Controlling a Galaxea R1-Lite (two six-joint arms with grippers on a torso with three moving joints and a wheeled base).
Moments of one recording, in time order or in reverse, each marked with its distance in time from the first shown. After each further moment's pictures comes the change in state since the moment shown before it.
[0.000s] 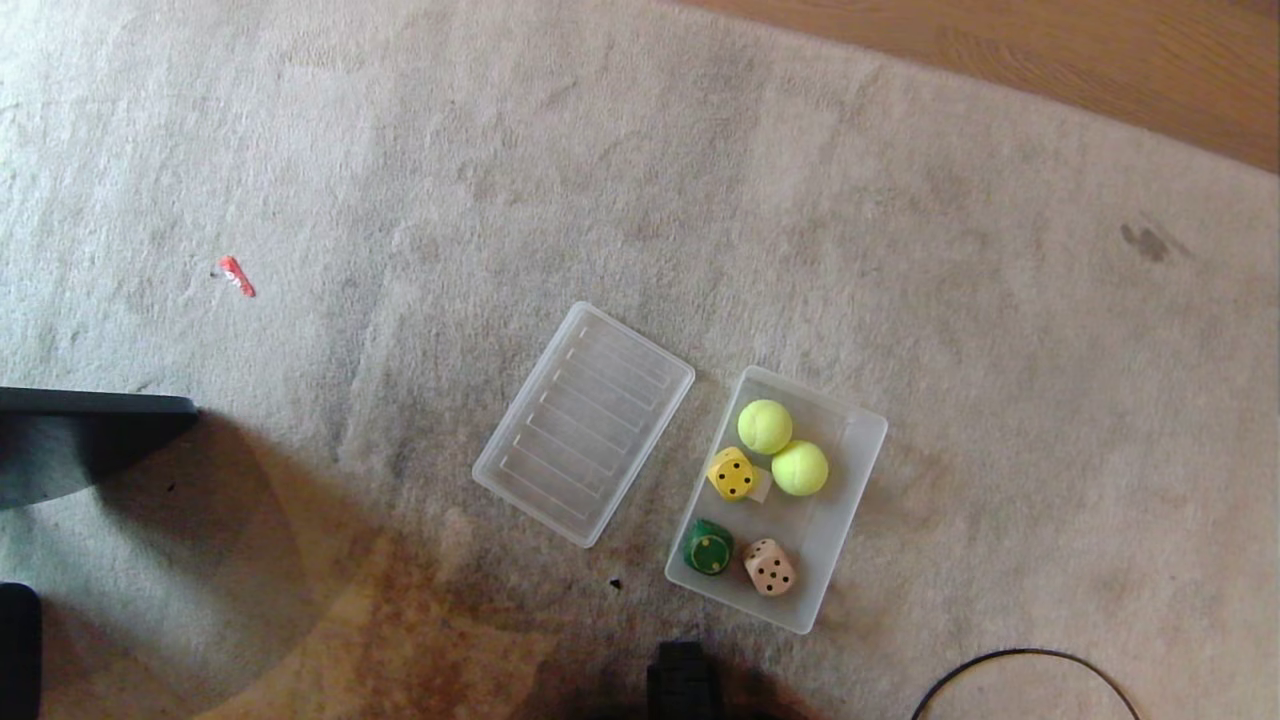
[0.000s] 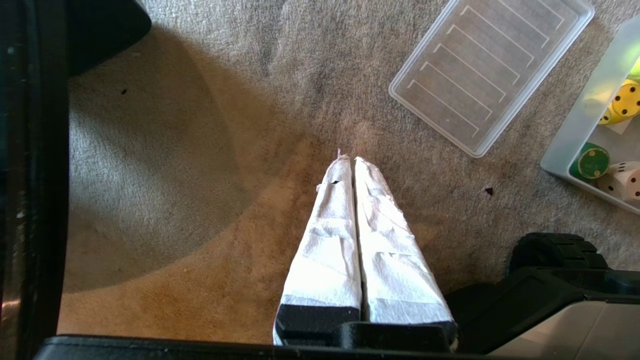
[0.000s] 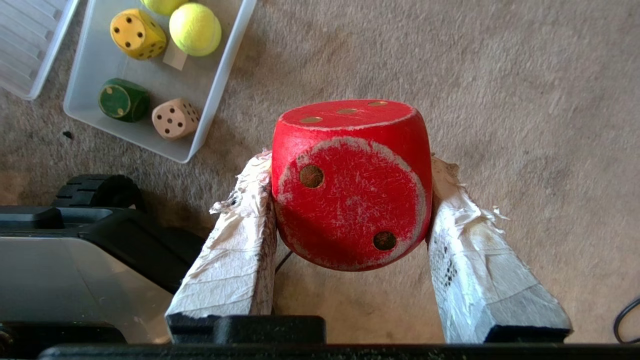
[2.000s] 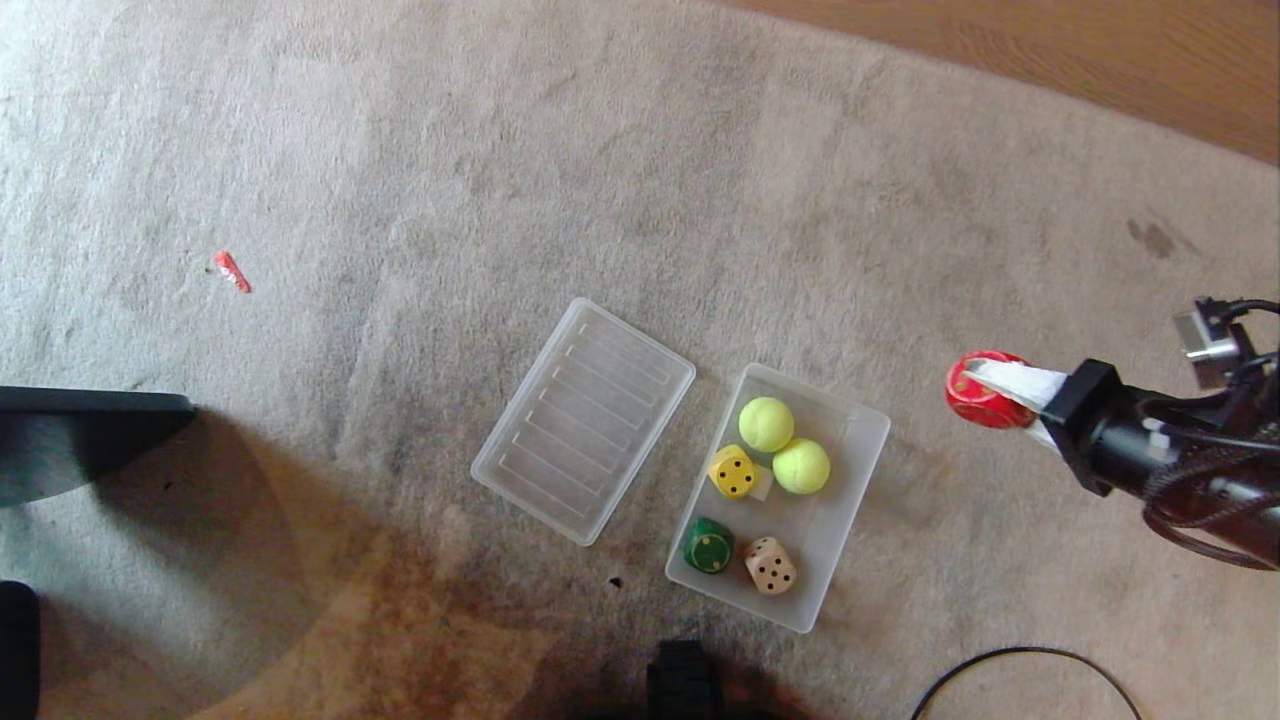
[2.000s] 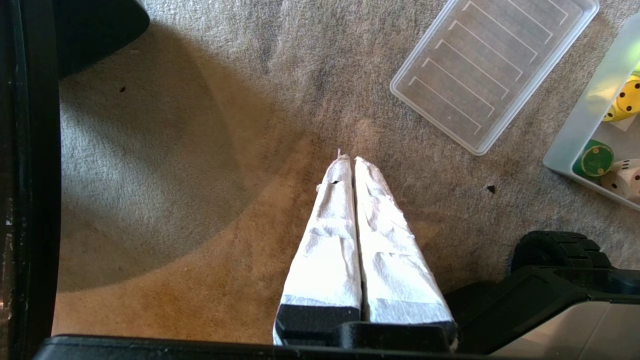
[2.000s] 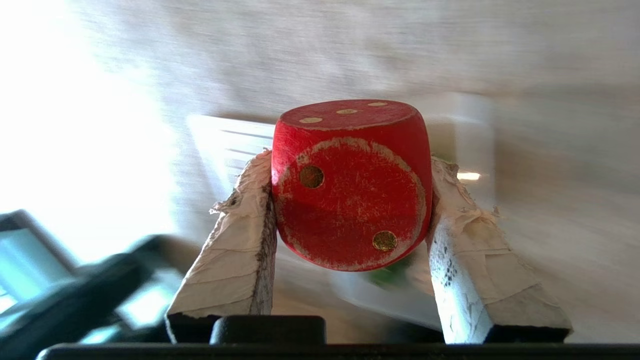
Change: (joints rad) left arm 0.000 0.000 0.000 0.000 0.000 0.003; right arm 0.197 1.494 -0.393 -1.131 0.139 0.828
